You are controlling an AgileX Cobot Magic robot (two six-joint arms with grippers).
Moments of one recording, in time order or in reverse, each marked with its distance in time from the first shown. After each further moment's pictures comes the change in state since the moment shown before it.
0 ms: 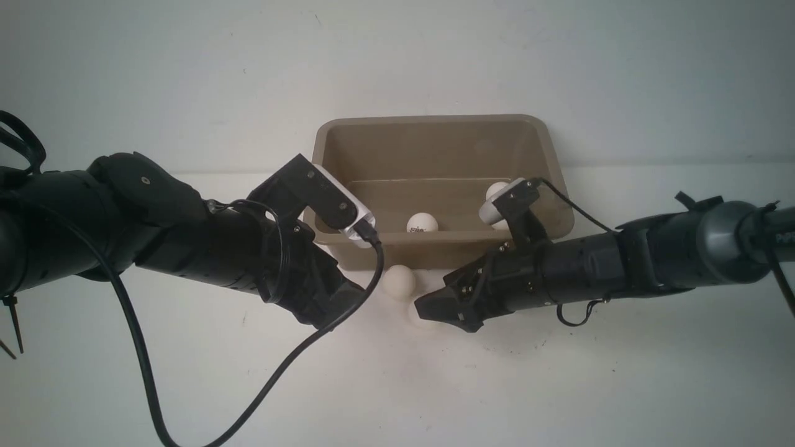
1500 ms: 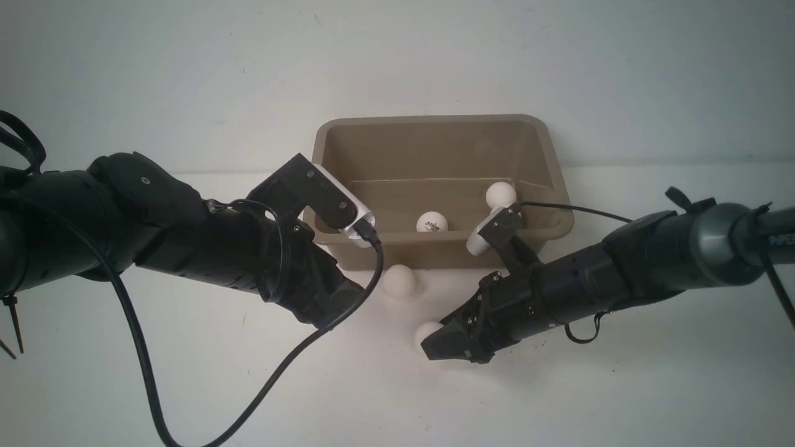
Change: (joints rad) right arm 0.019 0.000 0.000 -0.266 0.037 0.180; left arm 0.000 0.000 0.000 0.000 -0.005 0.000
